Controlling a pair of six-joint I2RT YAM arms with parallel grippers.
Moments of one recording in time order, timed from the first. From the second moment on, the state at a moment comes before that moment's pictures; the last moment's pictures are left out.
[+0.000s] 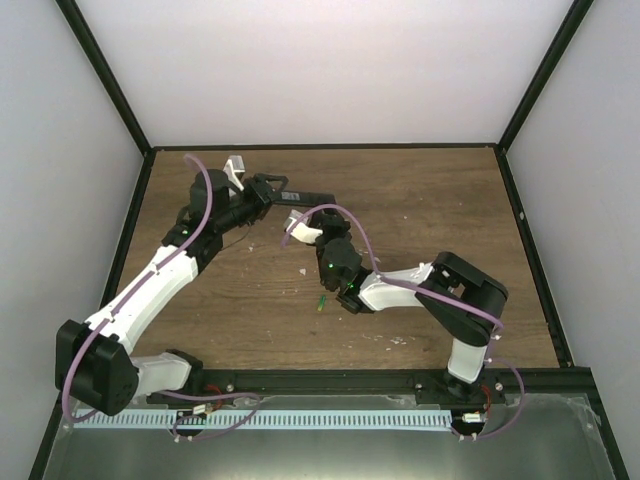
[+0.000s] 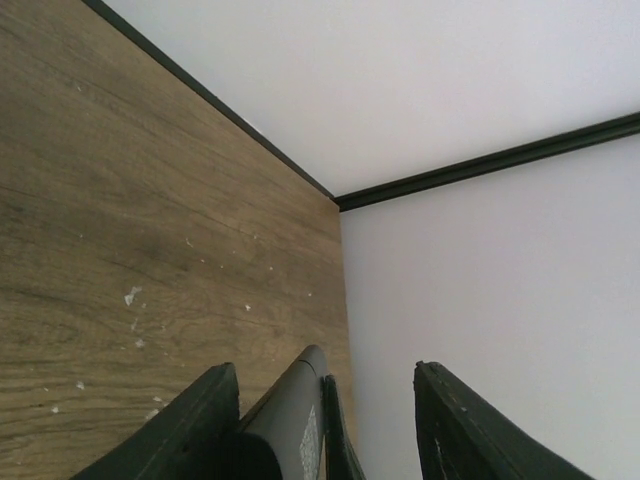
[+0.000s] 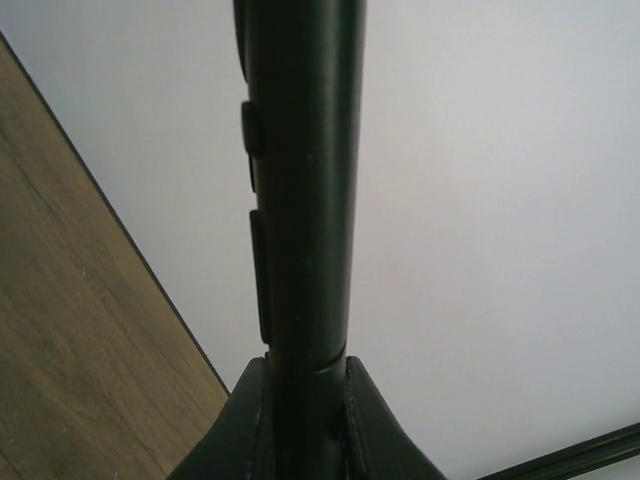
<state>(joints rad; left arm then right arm) -0.40 1.25 1.00 -0.03 0.32 -1.10 0.99 1.78 0.86 1.11 0.85 -1.28</state>
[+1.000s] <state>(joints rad) -0.34 1.29 0.97 0.13 0.48 -1.04 0.93 1.58 0.87 0.70 0.71 -0.83</state>
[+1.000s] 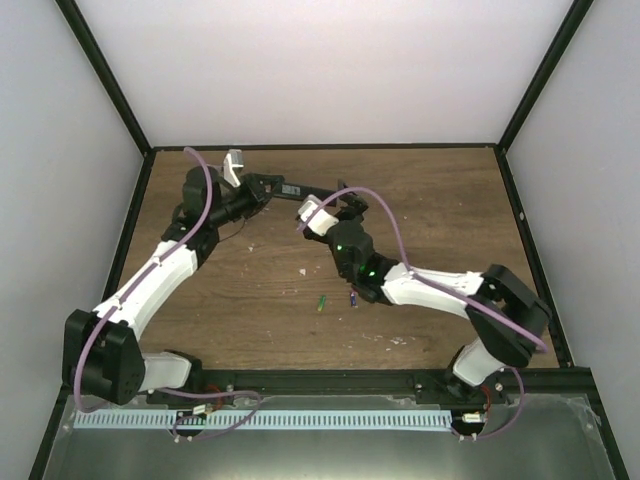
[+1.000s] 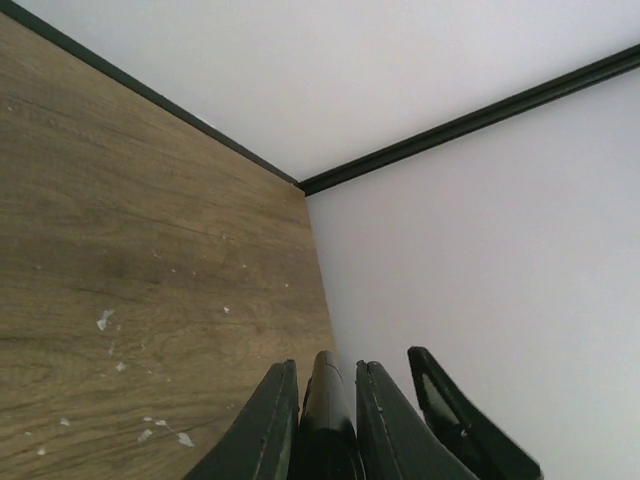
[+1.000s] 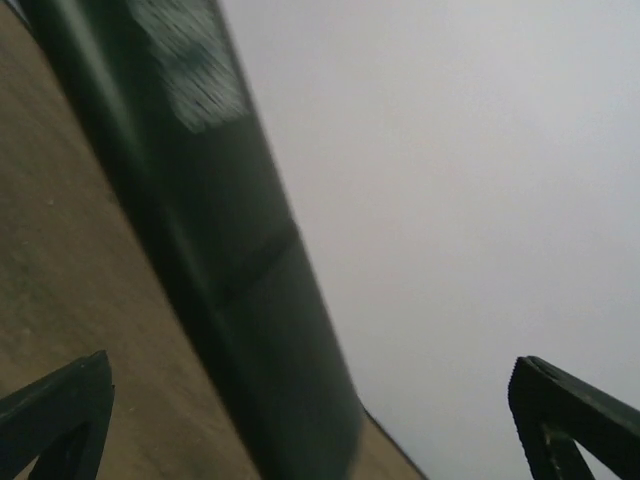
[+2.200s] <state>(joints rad) -0.18 1.44 1.11 -0.13 1.16 -0.48 0.70 1.29 0.78 0.07 -0.28 -0.49</state>
